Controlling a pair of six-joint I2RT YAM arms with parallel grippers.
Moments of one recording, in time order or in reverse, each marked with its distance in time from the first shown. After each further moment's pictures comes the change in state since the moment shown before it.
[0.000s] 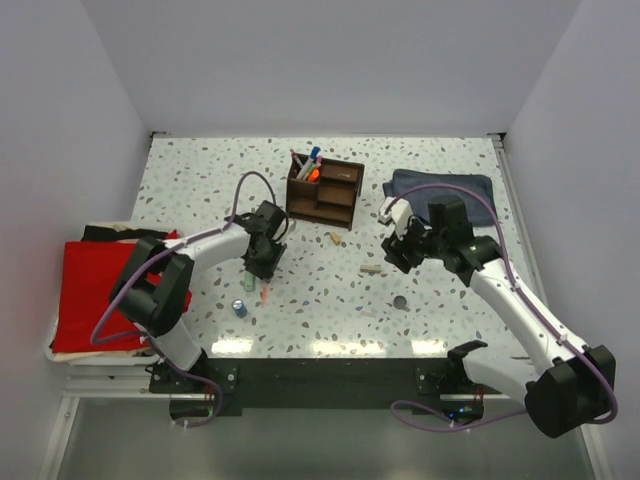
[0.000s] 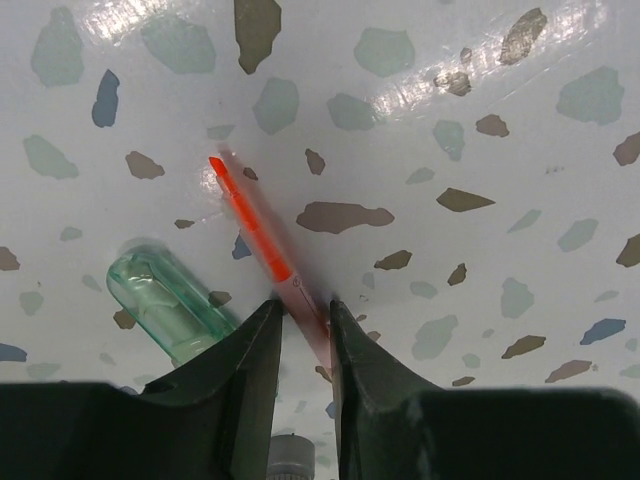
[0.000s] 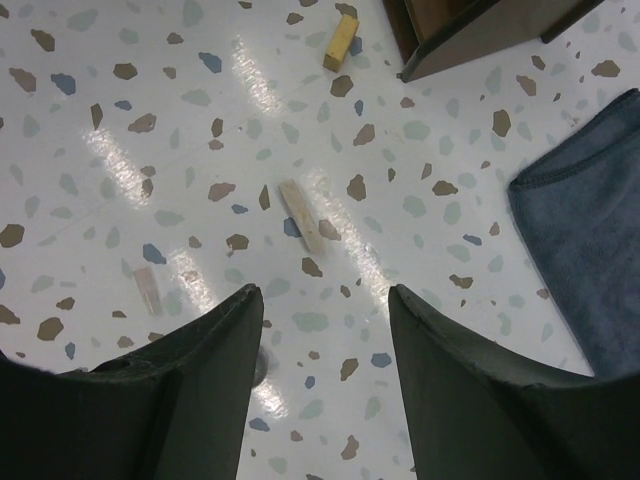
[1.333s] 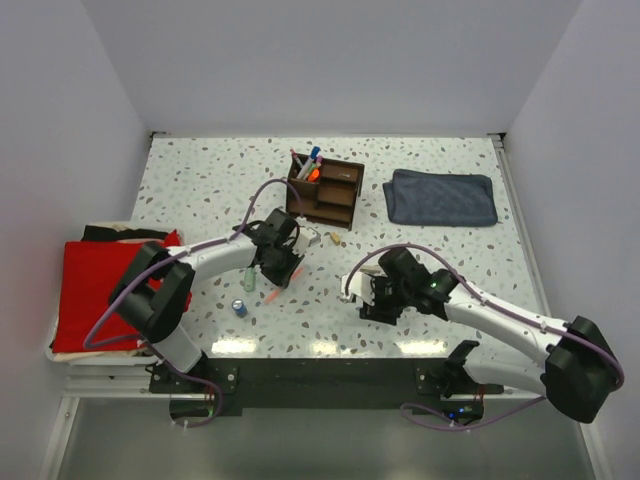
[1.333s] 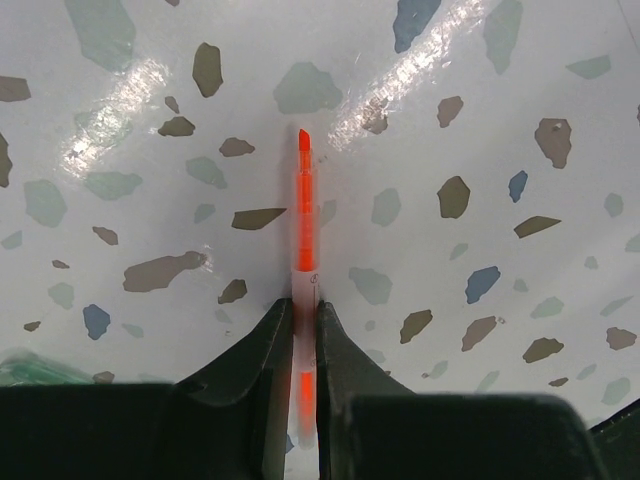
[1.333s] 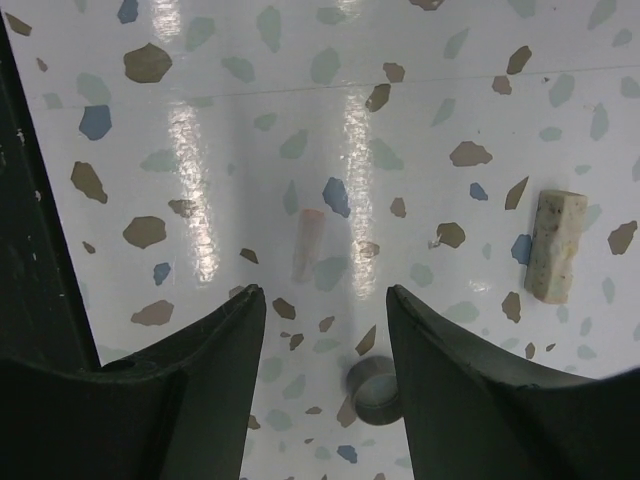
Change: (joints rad) left arm -0.103 -0.036 -0.044 0.110 0.170 0.185; right arm 0.407 0.020 -0.271 0.049 0.108 -0.153
